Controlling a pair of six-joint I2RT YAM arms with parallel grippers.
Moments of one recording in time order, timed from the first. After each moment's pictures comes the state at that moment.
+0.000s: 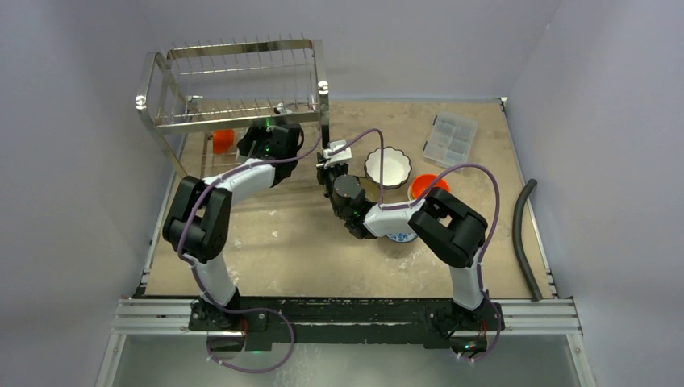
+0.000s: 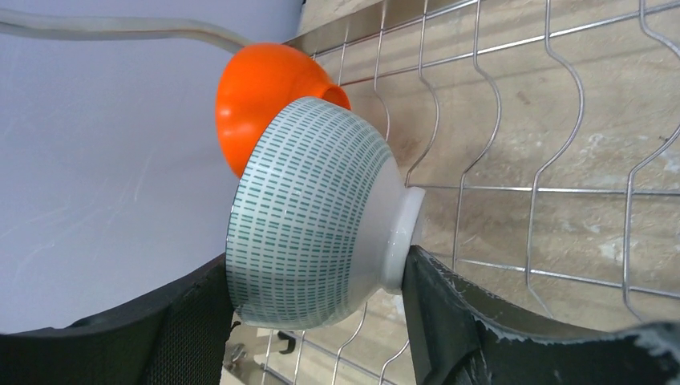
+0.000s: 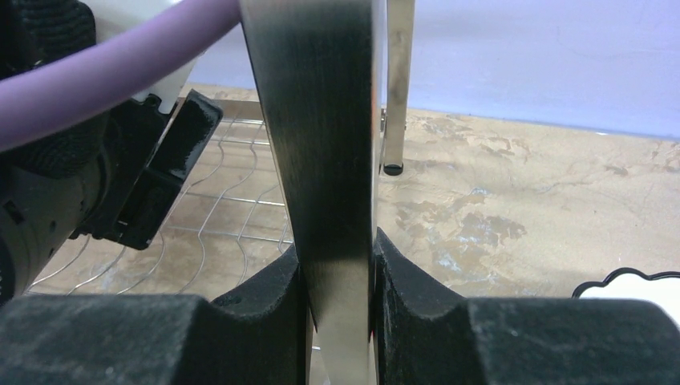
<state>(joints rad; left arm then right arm) -0.39 1.80 1.16 0.05 -0.96 0.27 0.94 1.97 1.05 1.03 0.61 0.02</state>
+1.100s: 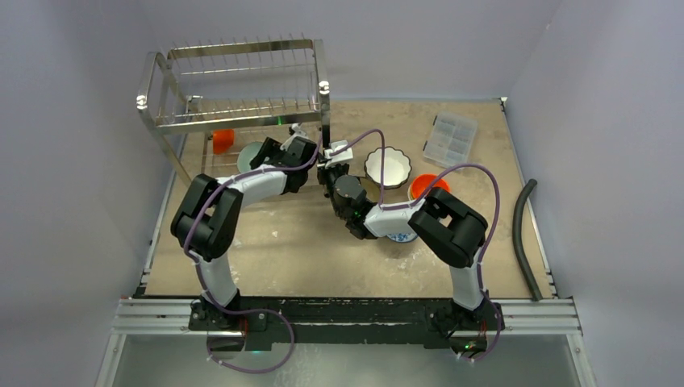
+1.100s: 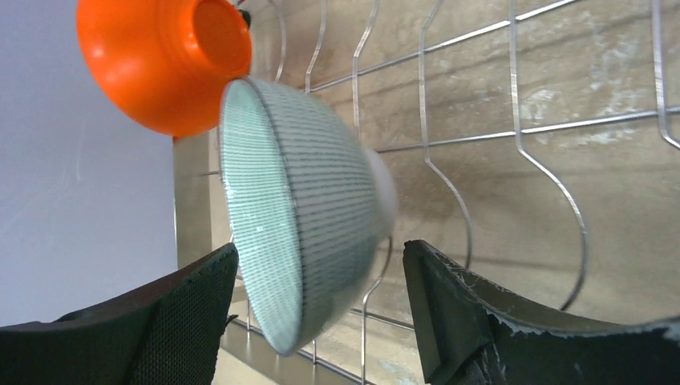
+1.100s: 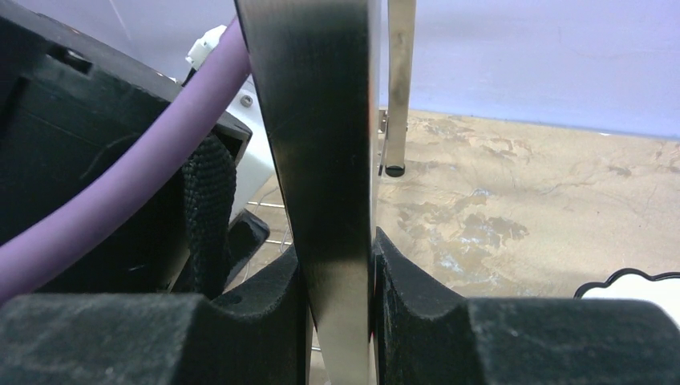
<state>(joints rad) -0.49 1.84 1.13 -0.16 -0.95 0.17 0.94 1.97 1.04 1.05 0.61 0.03</state>
